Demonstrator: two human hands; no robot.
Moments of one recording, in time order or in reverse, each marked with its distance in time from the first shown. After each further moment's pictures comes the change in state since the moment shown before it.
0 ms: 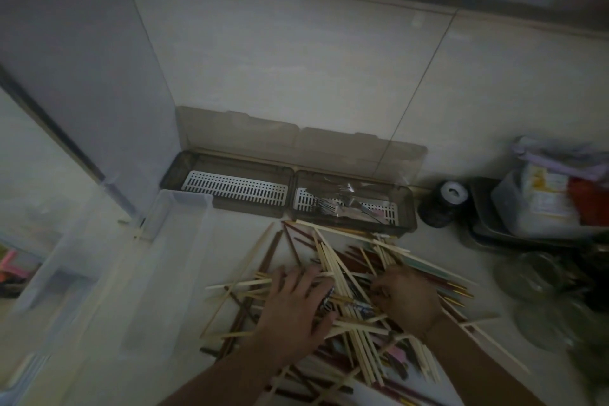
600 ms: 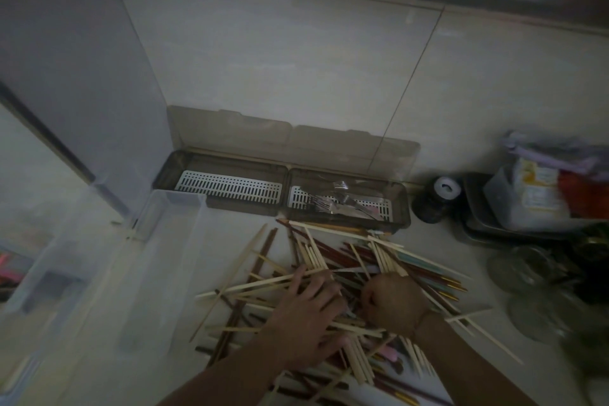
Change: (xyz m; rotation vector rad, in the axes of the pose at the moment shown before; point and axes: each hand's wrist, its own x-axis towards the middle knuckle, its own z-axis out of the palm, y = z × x) left_hand 0.005 0.011 0.004 0.115 -0.114 0.332; right_hand -0.003 -0.018 -0.007 -0.039 -0.169 -0.032
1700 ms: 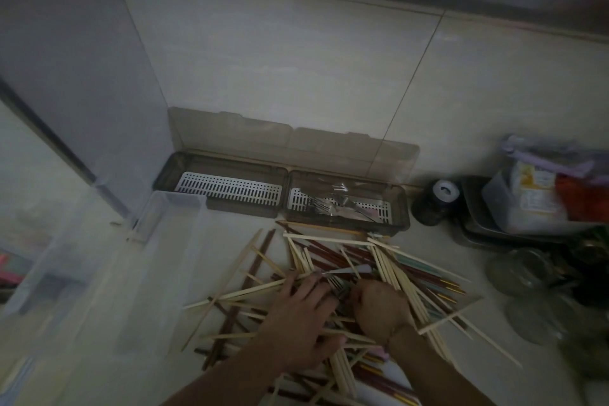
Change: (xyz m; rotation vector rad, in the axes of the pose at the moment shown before) left_hand -0.004 -0.002 0.001 -0.011 0.001 -0.100; right_hand 0.000 -0.036 0.015 0.149 0.094 0.264
